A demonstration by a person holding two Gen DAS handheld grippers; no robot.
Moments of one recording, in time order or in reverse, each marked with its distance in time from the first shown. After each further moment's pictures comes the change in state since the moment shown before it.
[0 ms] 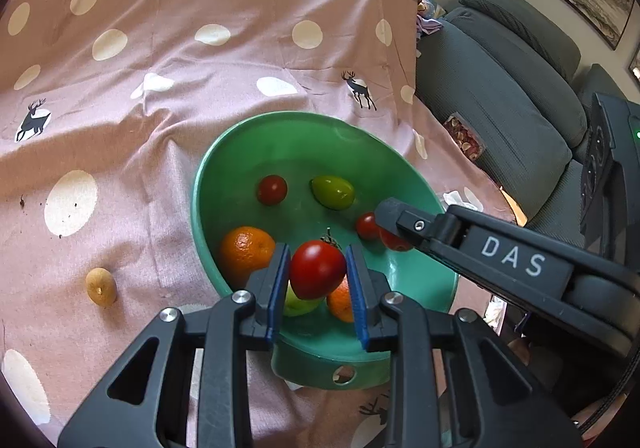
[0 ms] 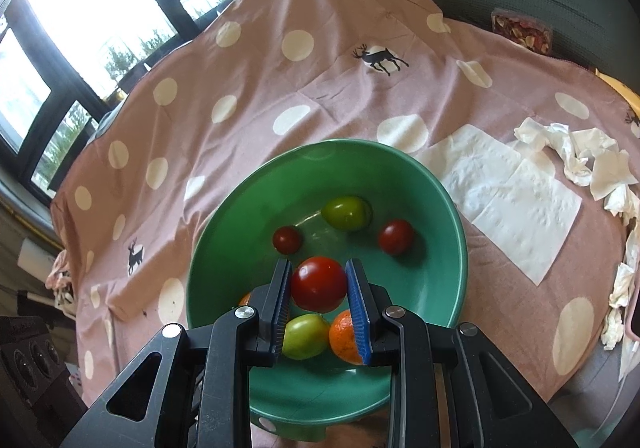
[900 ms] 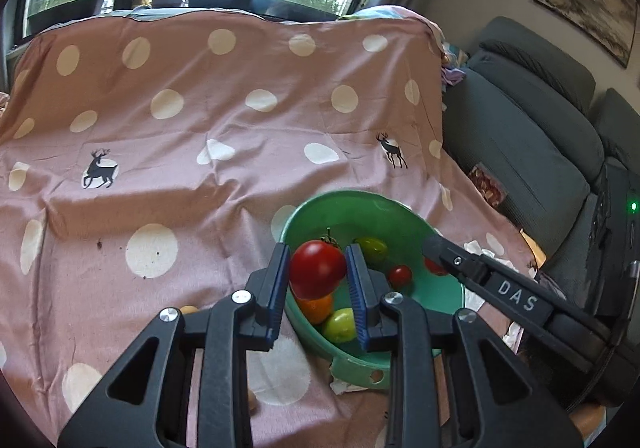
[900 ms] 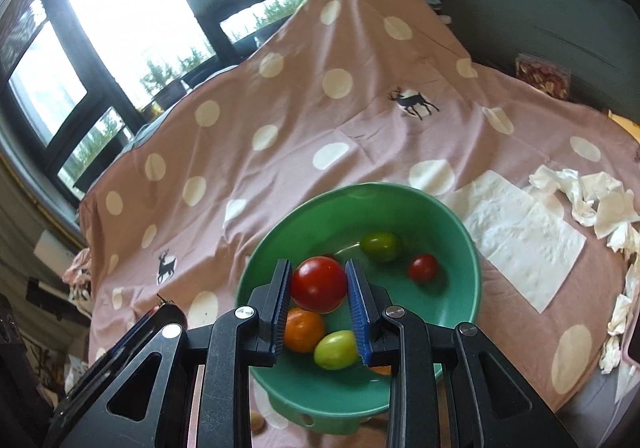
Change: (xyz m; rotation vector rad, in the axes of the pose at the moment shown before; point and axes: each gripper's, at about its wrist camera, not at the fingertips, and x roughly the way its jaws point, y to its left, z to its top) left arm -0.067 0.012 0.020 0.000 -0.165 0.137; right arm -0.033 0.017 0.002 -0.064 -0.127 0.074
